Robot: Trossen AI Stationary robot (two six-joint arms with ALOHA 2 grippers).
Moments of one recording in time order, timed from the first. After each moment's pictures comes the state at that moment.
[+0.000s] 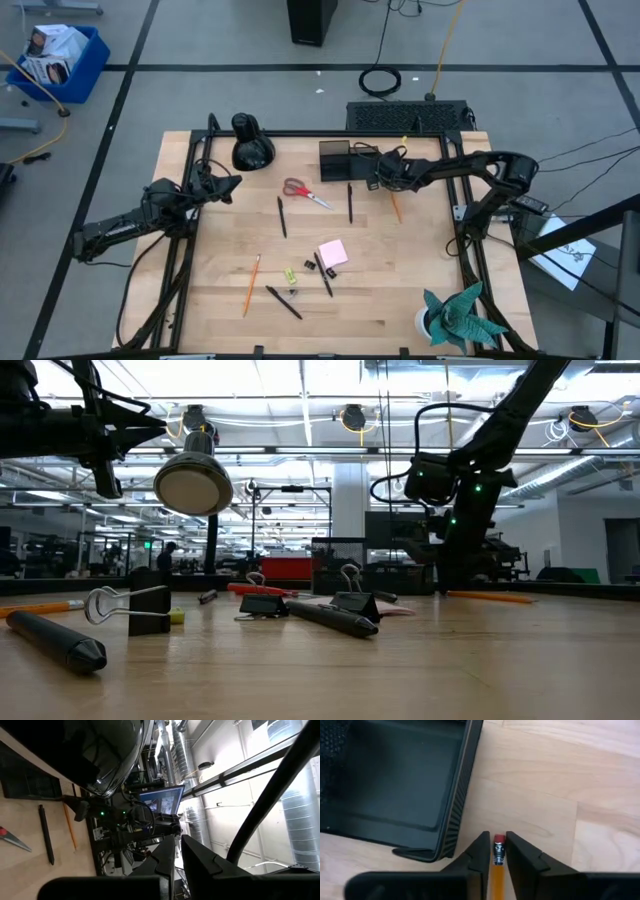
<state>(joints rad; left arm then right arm) 0.35 0.01 0.01 0.24 0.04 -1.44 -0.44 1.67 0.61 -0.27 0.39 0.82</state>
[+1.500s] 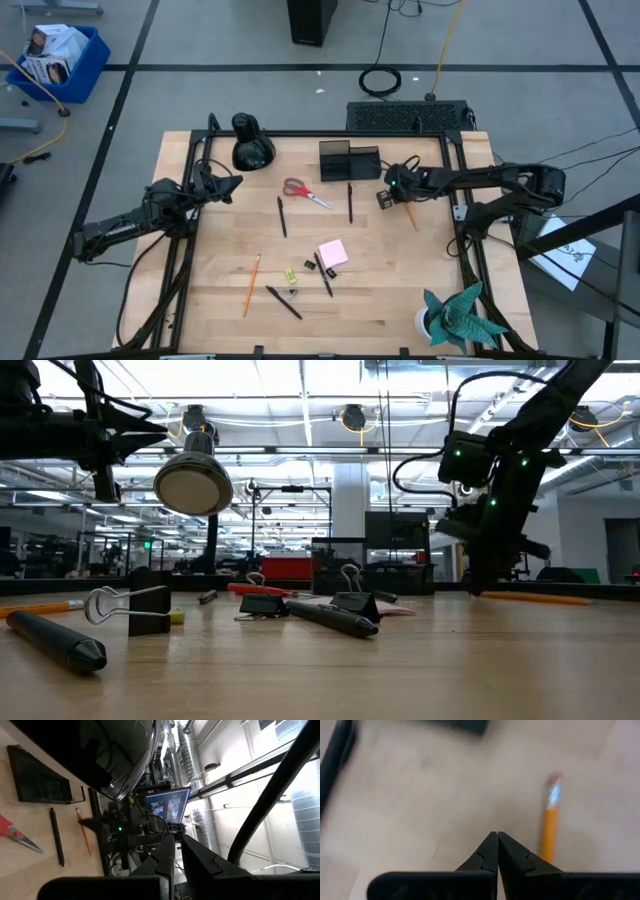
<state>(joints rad) 0.35 0.01 0.01 0.21 0.03 -1.42 -0.39 1.37 0.55 -0.37 0.13 0.77</state>
